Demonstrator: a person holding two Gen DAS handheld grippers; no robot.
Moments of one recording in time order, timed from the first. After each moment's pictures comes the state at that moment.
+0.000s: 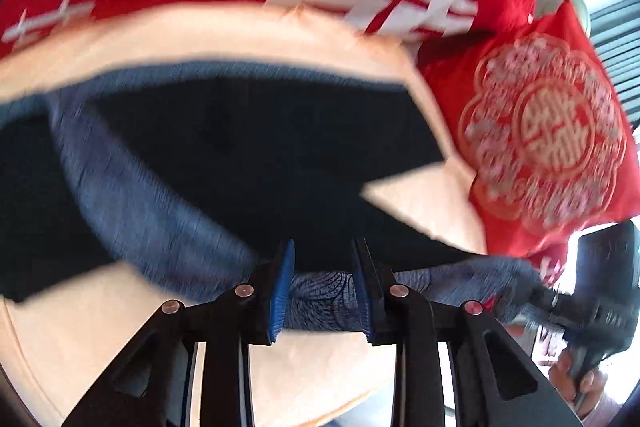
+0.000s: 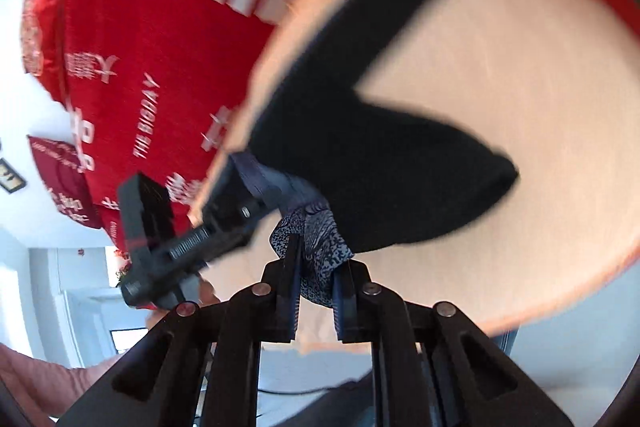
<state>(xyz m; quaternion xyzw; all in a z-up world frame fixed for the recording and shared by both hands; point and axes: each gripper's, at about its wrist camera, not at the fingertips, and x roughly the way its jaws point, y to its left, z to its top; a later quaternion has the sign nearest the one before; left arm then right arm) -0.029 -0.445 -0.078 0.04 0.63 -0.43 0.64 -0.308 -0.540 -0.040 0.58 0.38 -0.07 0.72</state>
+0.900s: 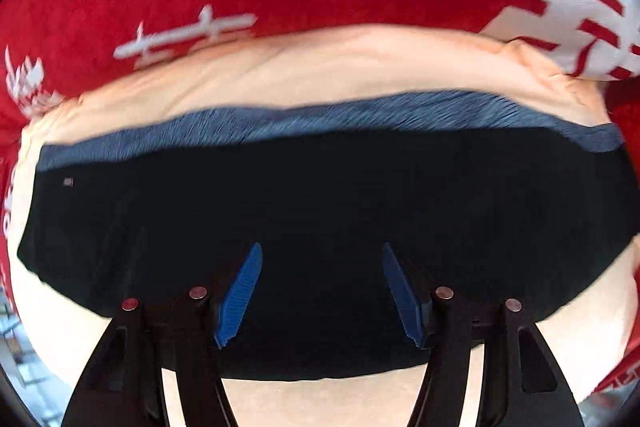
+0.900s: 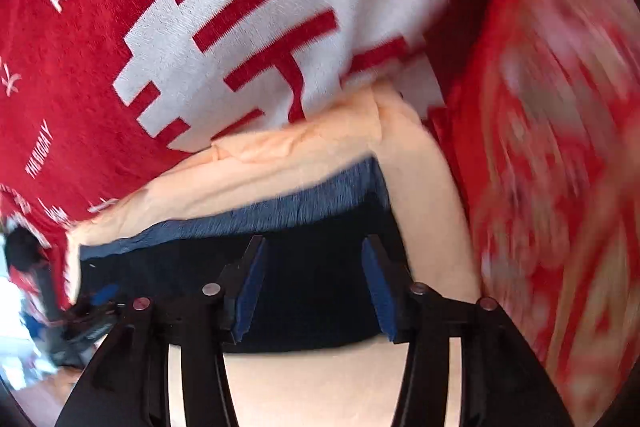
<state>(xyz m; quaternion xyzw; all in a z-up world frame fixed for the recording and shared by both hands) 0.070 -0.405 -0.140 0.18 0.61 -0.18 0.75 -0.191 -0.703 -0.055 0.39 0.50 -0.19 0.74</state>
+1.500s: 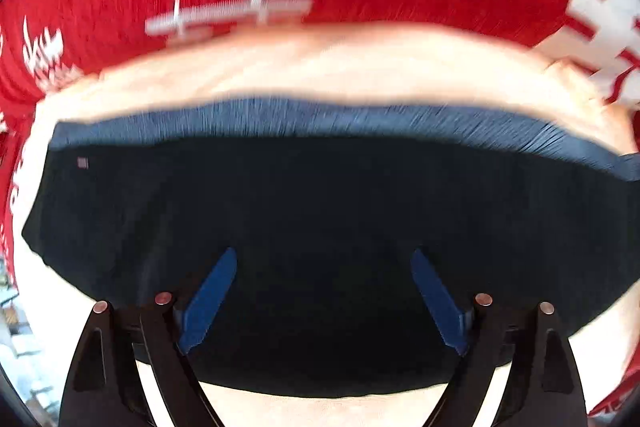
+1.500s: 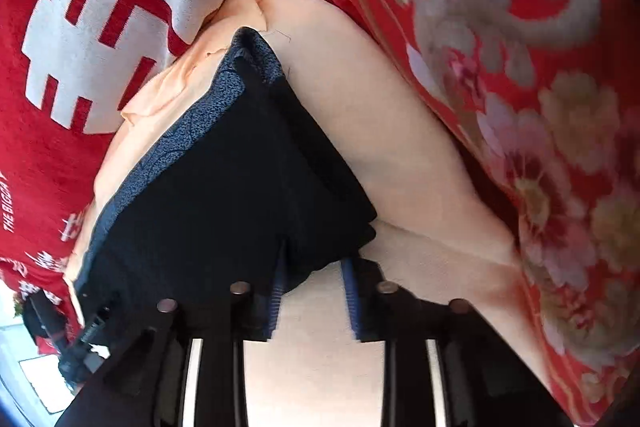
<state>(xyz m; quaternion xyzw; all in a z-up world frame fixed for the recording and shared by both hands) 0.102 -0.384 -0.138 0.17 0.60 -0.16 0.76 -0.234 -0.708 -0.114 0.45 0.52 -0.24 0.68</state>
